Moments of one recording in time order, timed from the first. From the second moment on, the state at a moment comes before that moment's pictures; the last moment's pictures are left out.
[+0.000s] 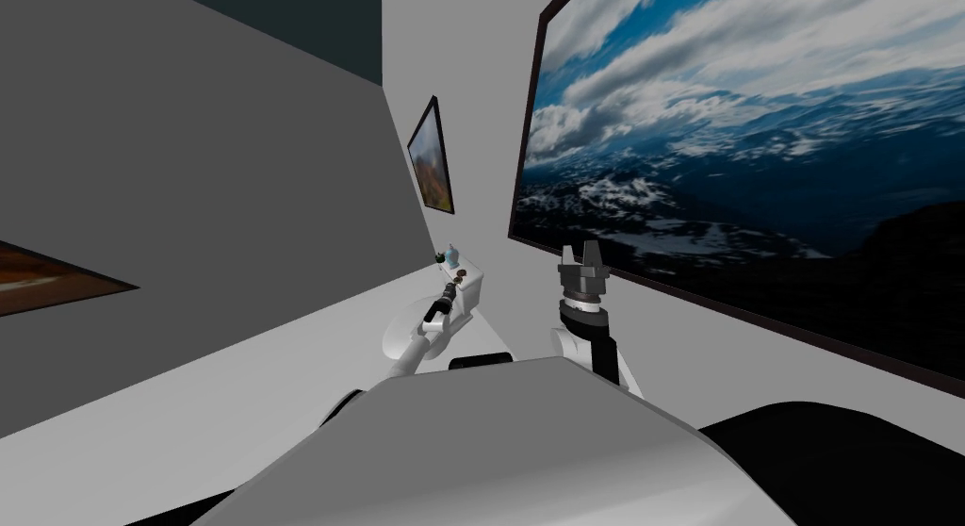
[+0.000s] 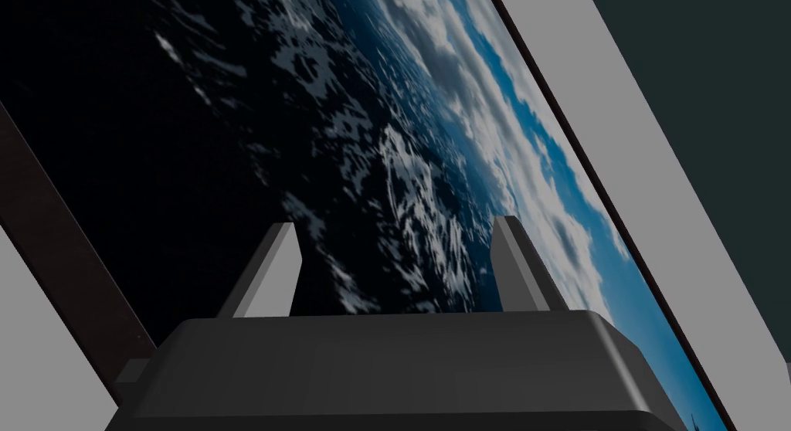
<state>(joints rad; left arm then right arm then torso) -0.19 0.15 -0.23 -1.11 0.38 -0.15 -0.18 0.50 -0.01 -0.06 -2.38 0.03 -0.60 0.01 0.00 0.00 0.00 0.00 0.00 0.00</state>
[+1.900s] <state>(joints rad) -0.31 0.39 -0.29 -1.20 0.55 0.22 -0.18 0.50 -0.01 -0.06 -2.38 0.03 -0.60 0.01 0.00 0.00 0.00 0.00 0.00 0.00</state>
